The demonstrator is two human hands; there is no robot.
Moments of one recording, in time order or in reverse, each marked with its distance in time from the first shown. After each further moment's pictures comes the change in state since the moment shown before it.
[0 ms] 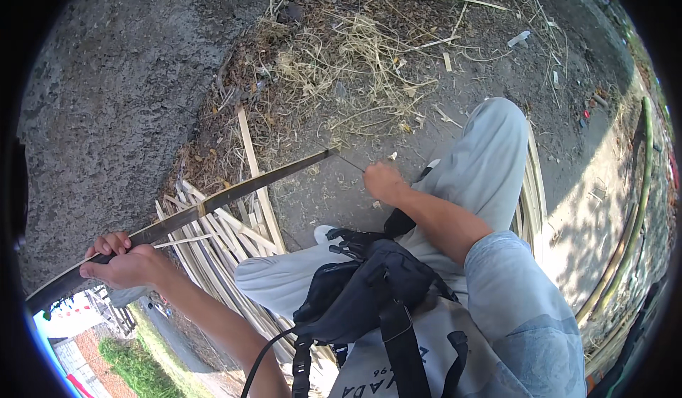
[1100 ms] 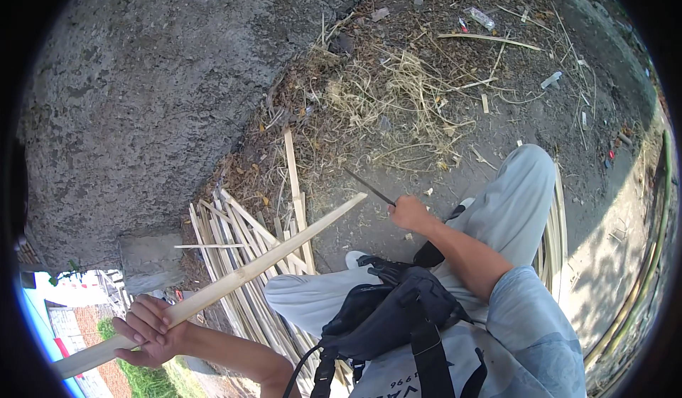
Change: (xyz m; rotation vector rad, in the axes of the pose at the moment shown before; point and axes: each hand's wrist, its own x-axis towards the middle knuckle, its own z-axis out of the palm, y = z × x) left_hand 0.025 0.089 -0.076 -0.521 -0.777 -0.038; right_hand -0.001 -0.028 -0.013 0.302 -0.015 0.062
